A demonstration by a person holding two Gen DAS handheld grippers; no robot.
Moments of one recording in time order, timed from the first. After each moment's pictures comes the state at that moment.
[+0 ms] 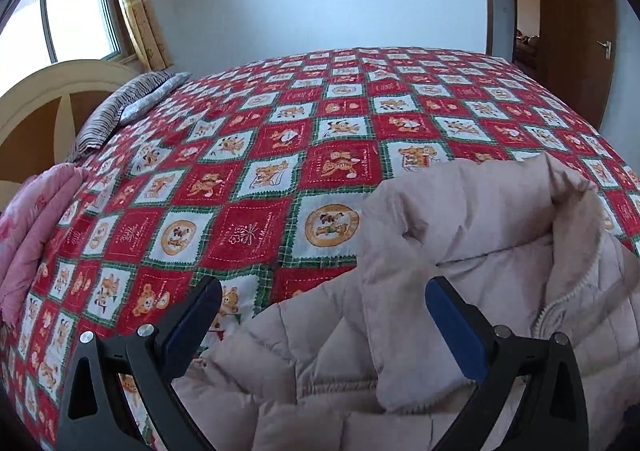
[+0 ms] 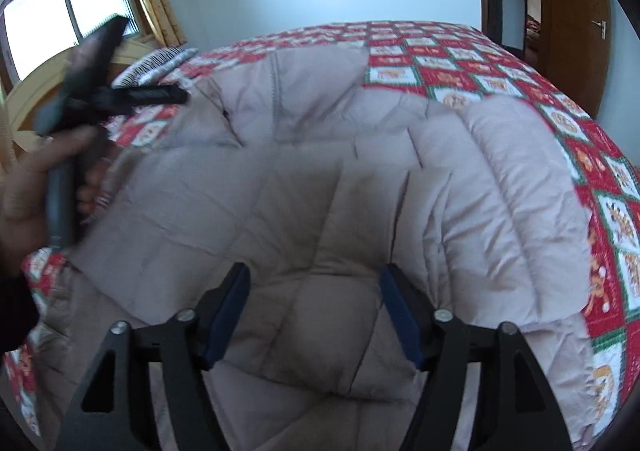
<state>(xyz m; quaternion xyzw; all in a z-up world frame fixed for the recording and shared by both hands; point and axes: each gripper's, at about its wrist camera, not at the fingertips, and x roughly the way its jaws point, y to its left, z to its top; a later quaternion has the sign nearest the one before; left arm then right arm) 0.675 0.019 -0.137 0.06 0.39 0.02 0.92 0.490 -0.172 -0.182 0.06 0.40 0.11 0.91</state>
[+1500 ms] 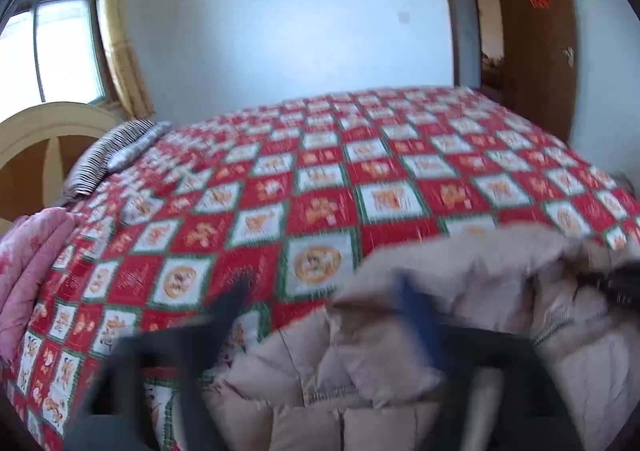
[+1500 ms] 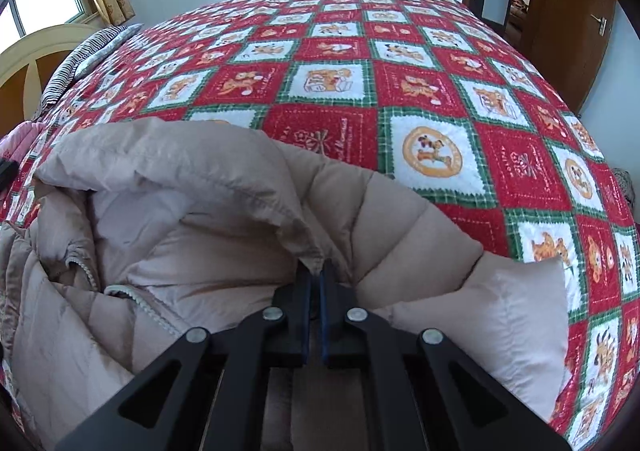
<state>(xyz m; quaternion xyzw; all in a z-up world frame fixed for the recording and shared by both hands) 0.634 0.016 -0.095 0.08 0.28 -0.02 0.96 0.647 -0.226 -0.200 0.03 0.48 0.04 0.87</state>
